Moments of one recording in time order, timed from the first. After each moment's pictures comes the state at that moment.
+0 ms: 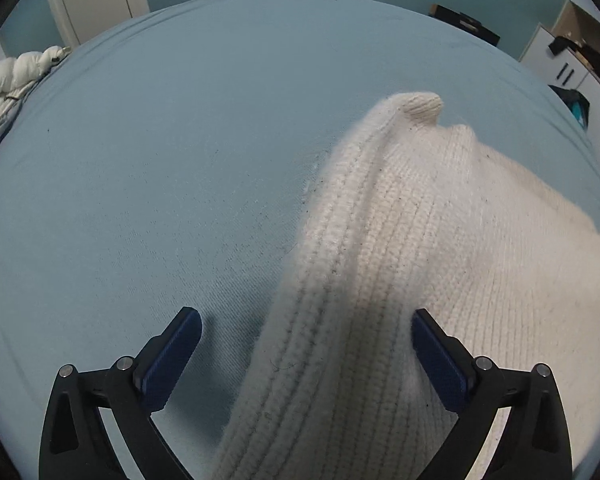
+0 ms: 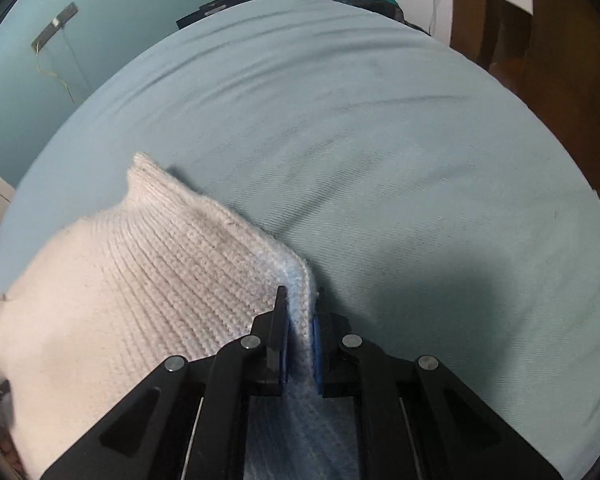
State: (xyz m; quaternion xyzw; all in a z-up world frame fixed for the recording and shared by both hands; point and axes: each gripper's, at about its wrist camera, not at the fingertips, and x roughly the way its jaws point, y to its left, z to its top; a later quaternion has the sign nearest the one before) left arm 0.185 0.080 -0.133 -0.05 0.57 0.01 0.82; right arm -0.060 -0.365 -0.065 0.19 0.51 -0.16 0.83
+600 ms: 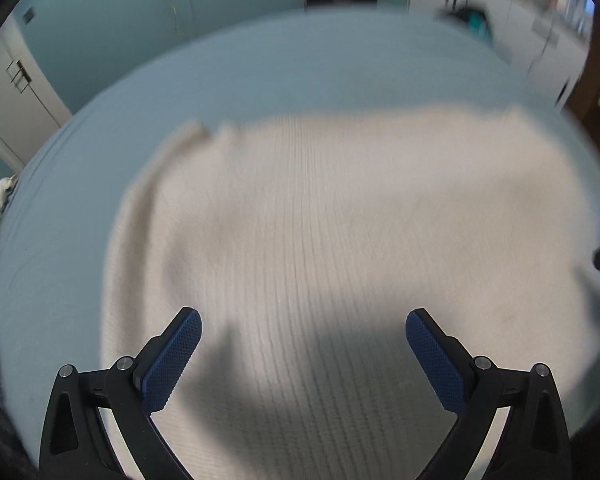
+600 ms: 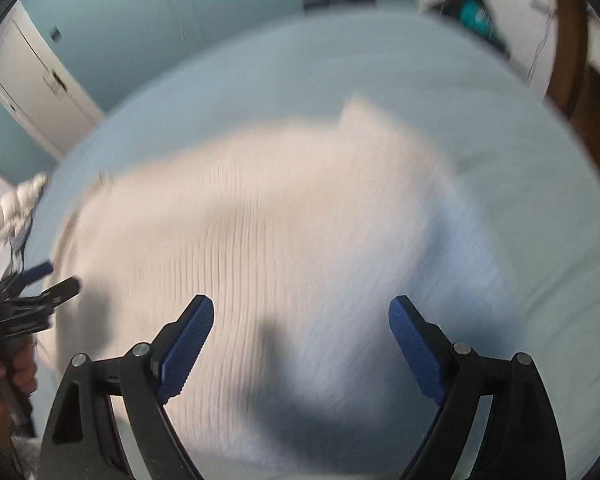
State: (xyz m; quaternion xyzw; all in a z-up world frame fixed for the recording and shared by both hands) left arm 0.118 -0.056 -0.111 0.14 0.55 -0.09 0.82; right arm -0.115 -0.254 -0.019 0.13 0.55 0.02 0.83
